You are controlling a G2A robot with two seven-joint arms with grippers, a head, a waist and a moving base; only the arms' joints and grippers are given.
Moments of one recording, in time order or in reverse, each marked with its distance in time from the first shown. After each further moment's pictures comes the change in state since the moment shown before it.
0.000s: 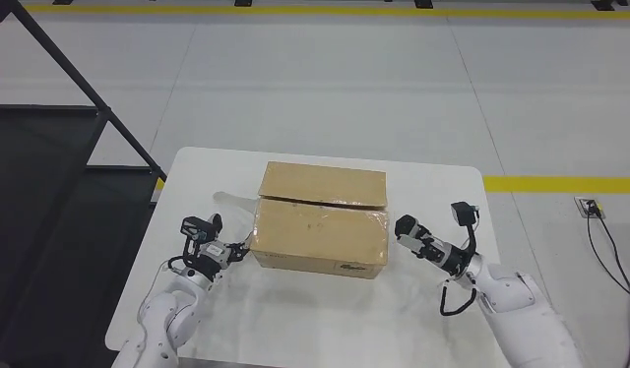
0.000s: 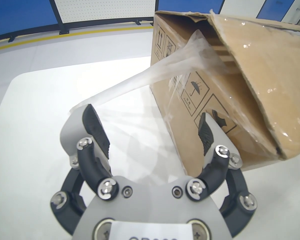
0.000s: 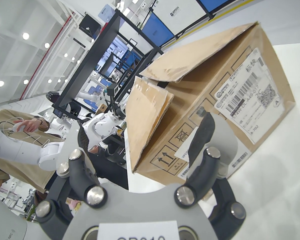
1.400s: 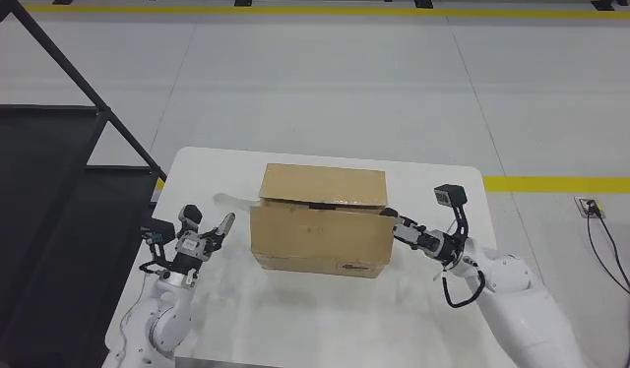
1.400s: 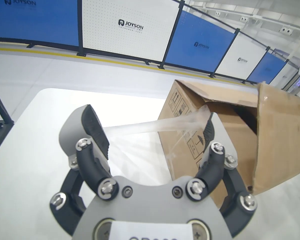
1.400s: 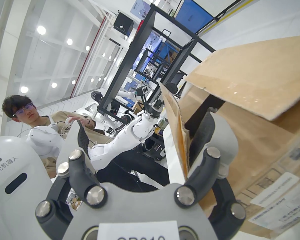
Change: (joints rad) left arm 0.052 0.001 -0.080 -0.072 -0.263 -0.031 0.150; right arm 0.054 0.029 -0.106 -0.134 0.440 0.127 0.325
